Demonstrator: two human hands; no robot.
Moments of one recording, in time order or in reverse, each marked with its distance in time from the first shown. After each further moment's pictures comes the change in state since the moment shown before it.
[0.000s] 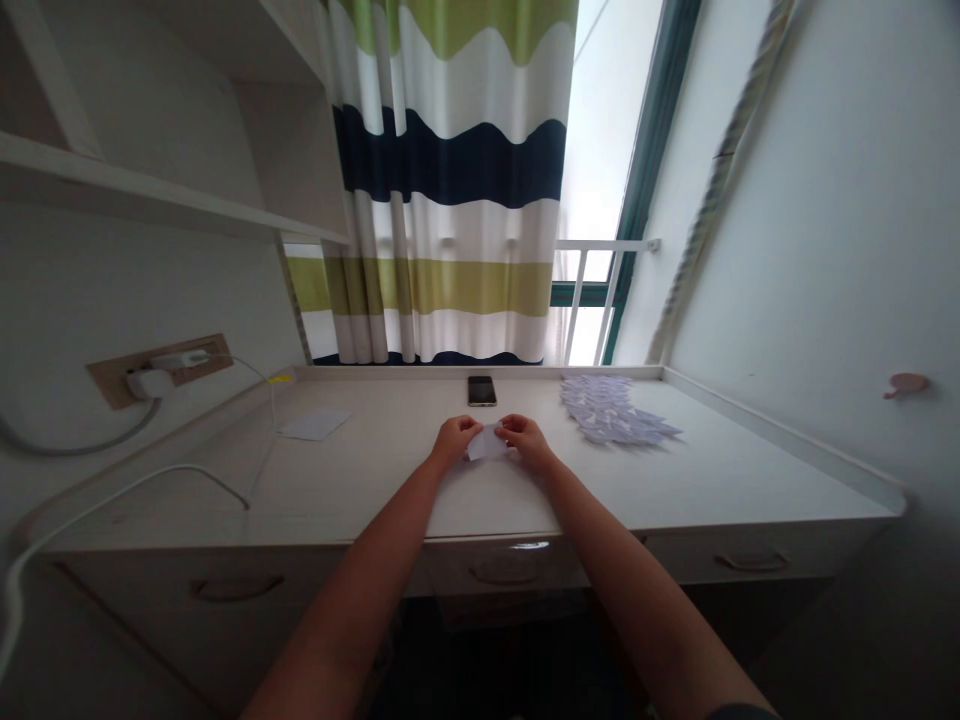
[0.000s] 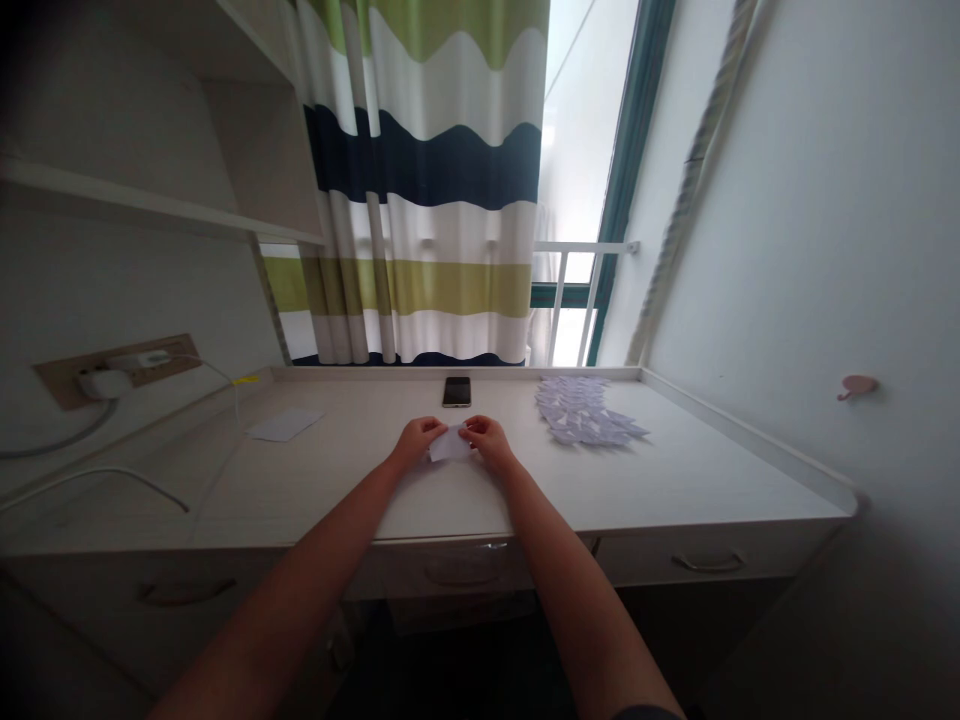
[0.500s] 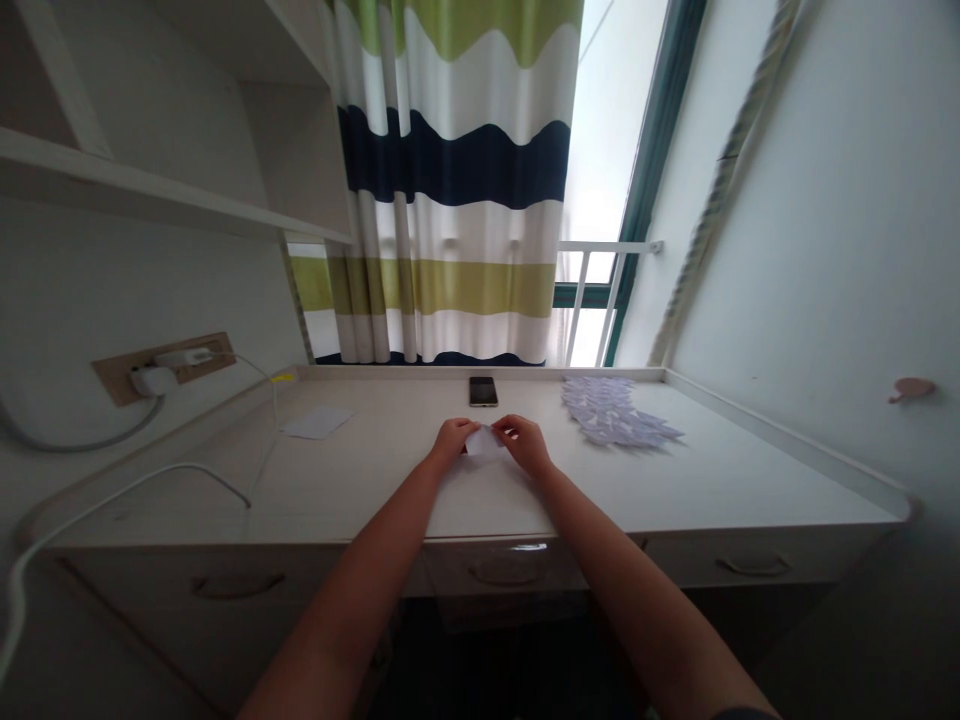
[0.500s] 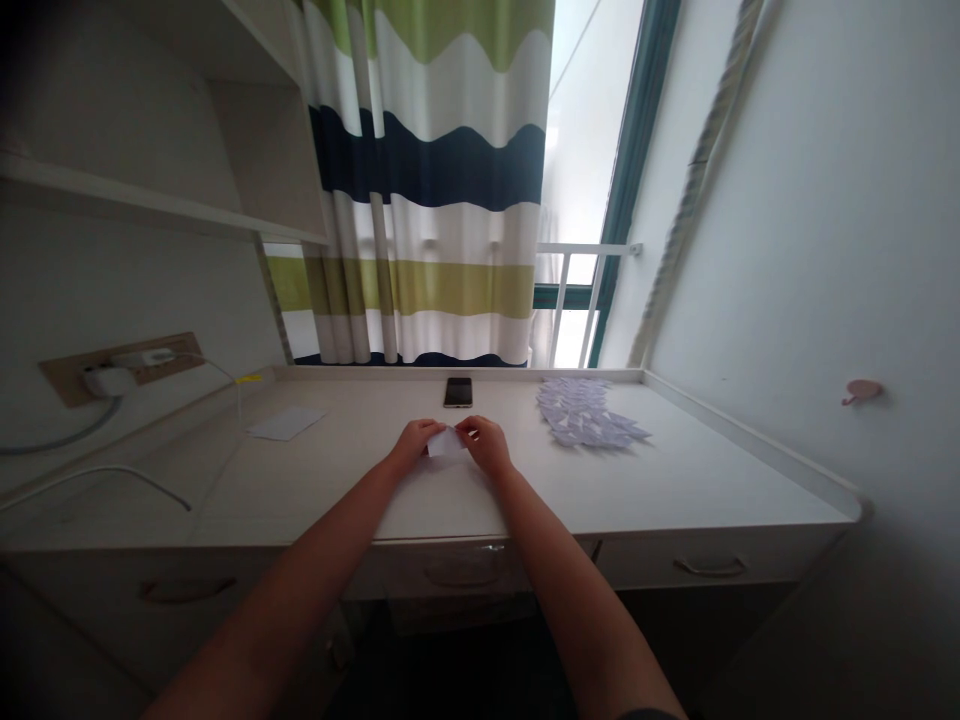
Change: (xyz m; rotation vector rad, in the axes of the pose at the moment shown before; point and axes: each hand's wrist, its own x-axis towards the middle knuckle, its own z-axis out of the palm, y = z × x) left_hand -0.001 -0.003 0.002 -0.308 -0.010 -0.283; right_hand -0.008 -0.003 0.005 -0.487 0.053 -0.409
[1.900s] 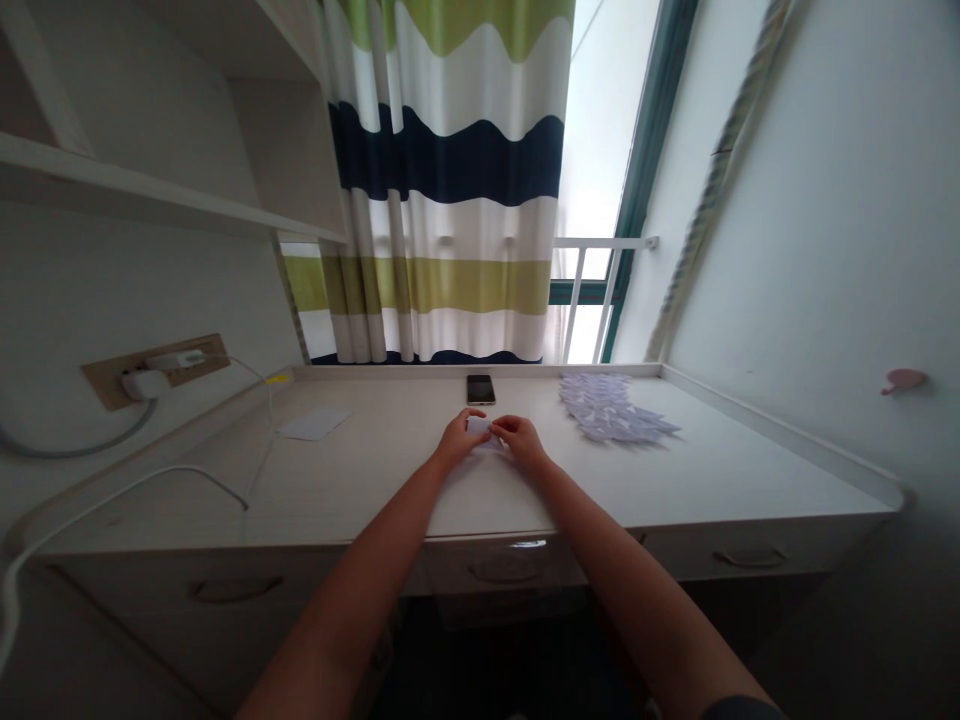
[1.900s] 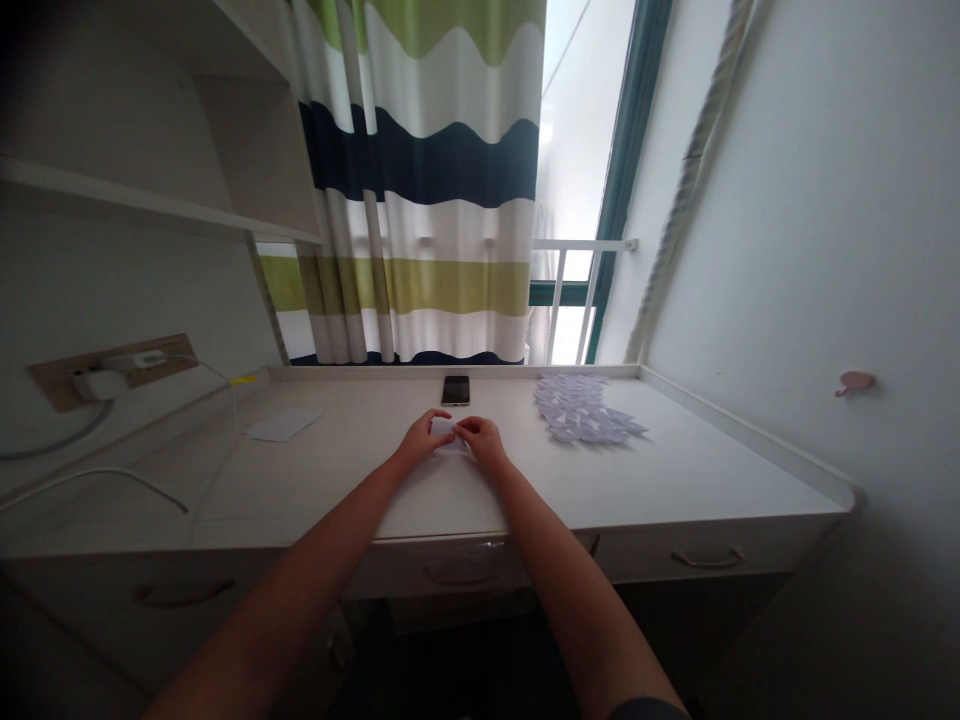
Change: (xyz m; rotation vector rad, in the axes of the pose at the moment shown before) left_hand -0.004 0.001 0.003 0.273 -0.071 0.365; right_hand 0.005 0.005 0.004 0.220 -0.035 0.197
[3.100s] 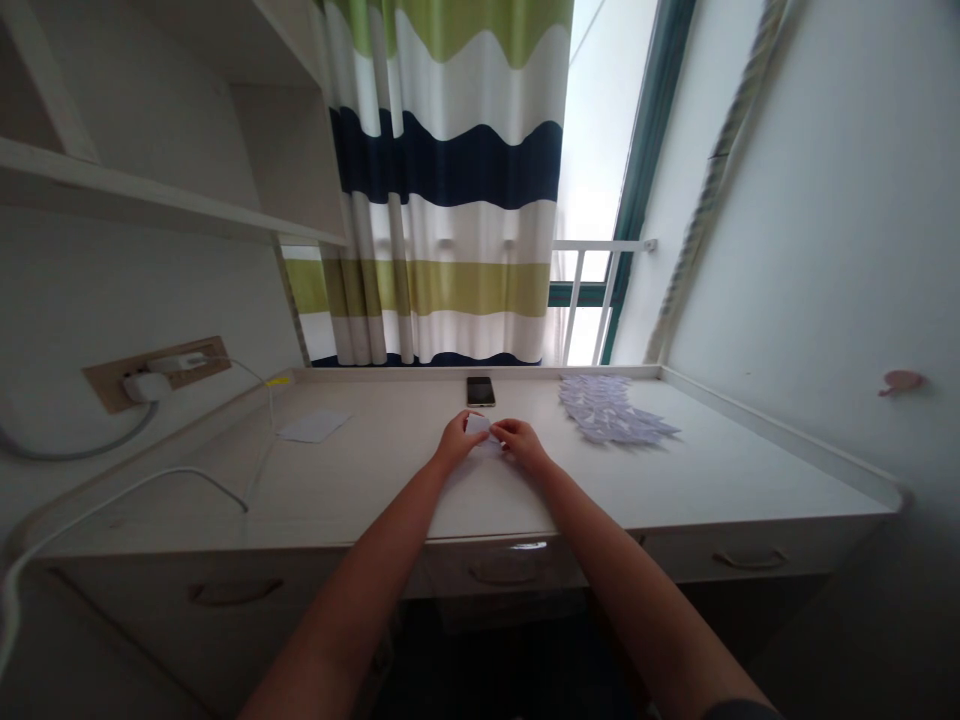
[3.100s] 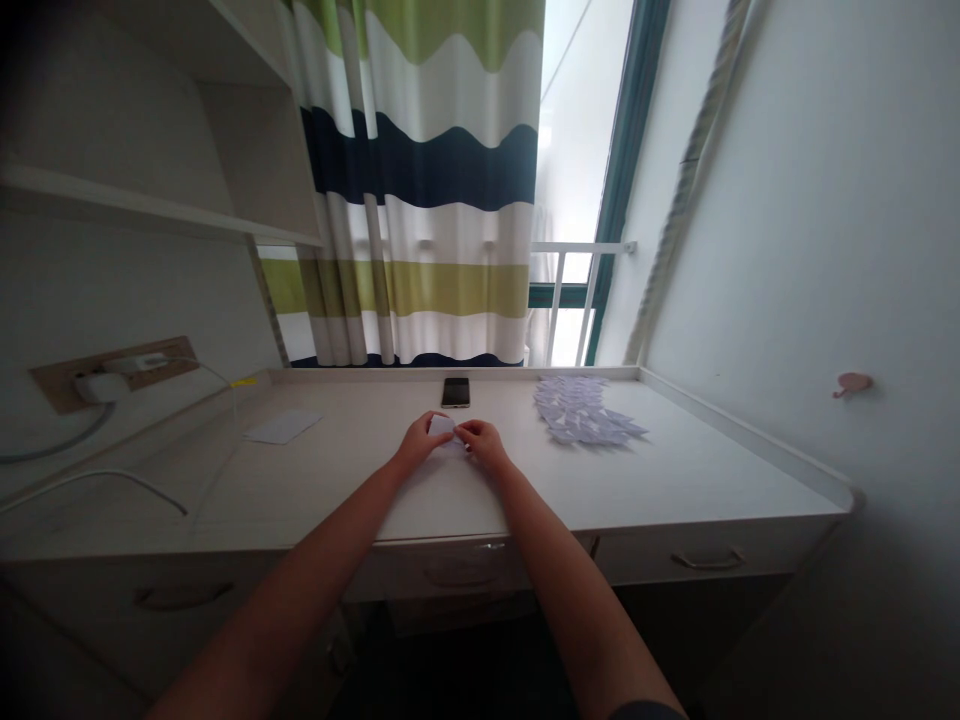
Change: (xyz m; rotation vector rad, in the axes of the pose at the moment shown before) left_hand -0.001 0.008 0.002 -0.024 0.076 -0.027; right_hand 0.001 0.003 -0.001 0.101 -0.037 0.150
